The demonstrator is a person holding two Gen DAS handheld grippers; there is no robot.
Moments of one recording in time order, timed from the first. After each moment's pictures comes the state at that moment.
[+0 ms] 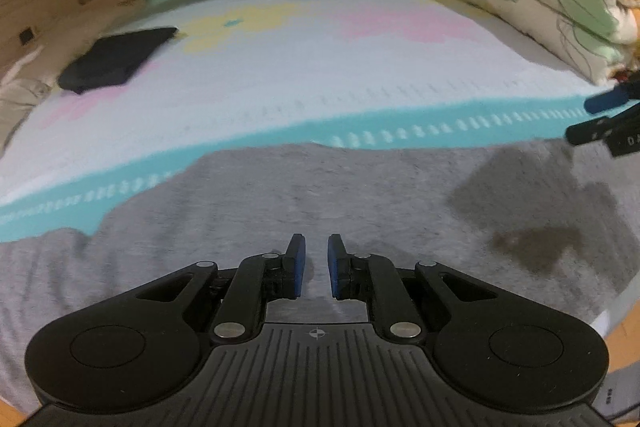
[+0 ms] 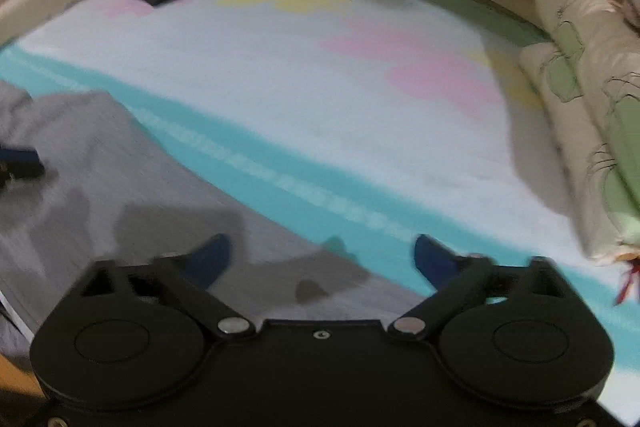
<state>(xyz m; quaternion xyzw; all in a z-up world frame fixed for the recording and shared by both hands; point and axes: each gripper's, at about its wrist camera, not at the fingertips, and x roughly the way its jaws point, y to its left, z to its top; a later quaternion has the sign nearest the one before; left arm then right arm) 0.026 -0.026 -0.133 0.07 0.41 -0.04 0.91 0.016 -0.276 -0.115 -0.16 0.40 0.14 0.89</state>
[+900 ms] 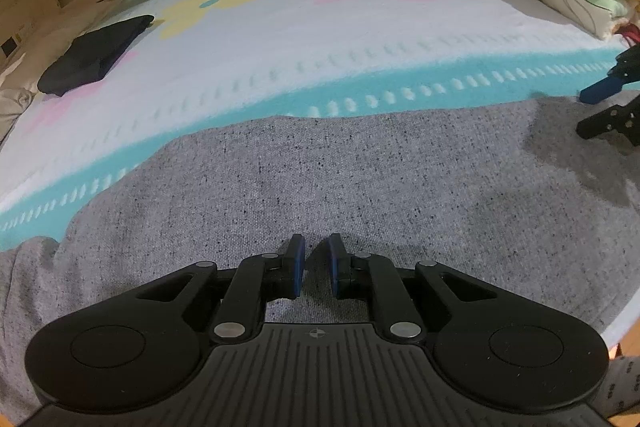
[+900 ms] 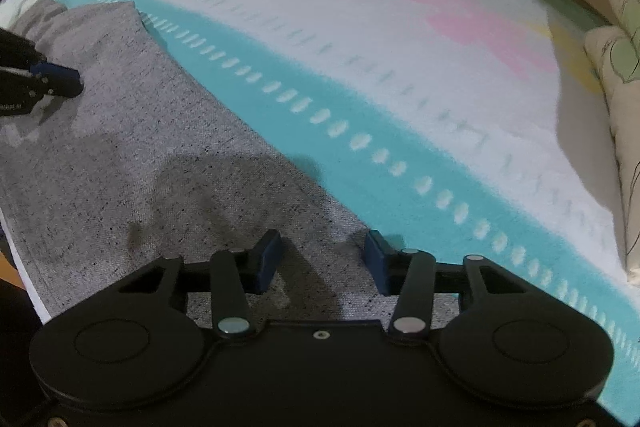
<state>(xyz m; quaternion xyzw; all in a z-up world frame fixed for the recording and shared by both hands) 0.039 -0.047 -0.155 0.11 0.44 -0.04 0.89 0.030 -0.333 -0.159 -0.19 0.44 0.25 0.84</state>
